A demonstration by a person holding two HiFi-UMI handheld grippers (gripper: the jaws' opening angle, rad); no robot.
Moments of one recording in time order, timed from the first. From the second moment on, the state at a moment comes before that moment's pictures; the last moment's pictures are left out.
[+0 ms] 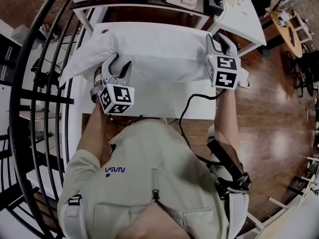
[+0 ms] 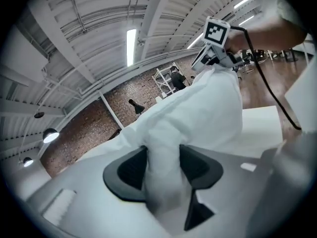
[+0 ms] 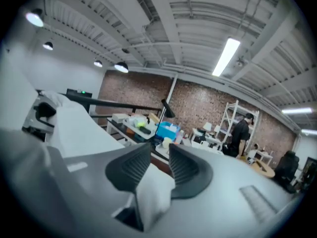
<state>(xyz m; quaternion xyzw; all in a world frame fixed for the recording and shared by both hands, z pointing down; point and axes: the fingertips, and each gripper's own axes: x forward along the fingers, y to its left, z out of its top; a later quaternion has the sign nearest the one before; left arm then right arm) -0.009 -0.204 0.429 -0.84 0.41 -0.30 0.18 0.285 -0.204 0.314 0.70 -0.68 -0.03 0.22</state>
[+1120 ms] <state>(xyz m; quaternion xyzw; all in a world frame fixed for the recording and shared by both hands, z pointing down) -0.054 -0.186 0.393 -0.88 0.46 -0.13 0.07 0.264 -0.153 0.443 0.74 -0.65 0.04 0.17</state>
